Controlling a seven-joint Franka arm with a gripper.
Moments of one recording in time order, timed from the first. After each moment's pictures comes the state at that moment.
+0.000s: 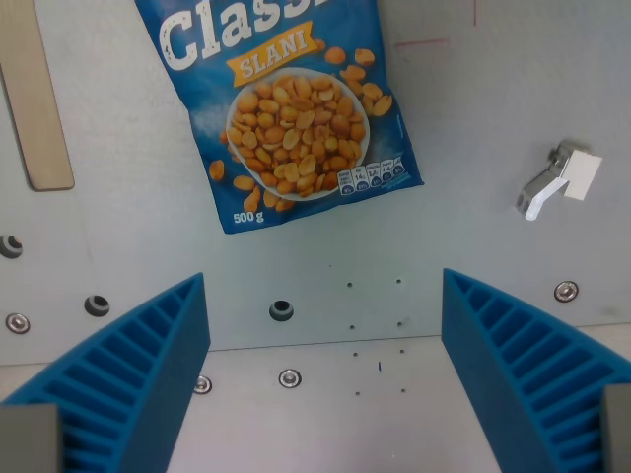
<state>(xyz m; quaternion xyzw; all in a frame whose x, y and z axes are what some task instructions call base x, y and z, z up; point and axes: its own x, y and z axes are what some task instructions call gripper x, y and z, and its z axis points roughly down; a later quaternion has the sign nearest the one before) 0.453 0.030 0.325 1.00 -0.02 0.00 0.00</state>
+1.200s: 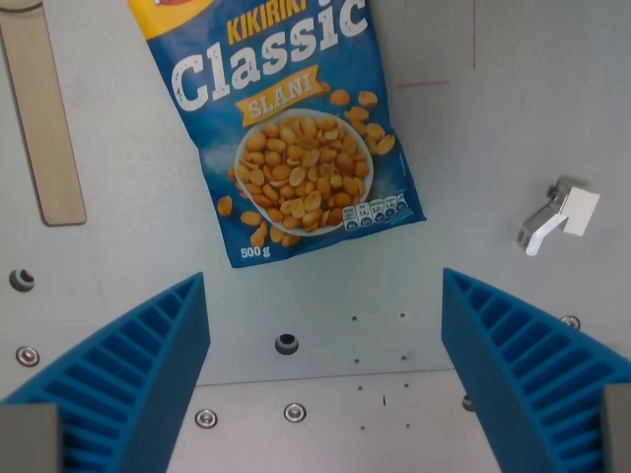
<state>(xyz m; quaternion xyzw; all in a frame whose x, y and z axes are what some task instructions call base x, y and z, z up) 0.464 0.031 0.329 1.00 -0.02 0.02 0.00</state>
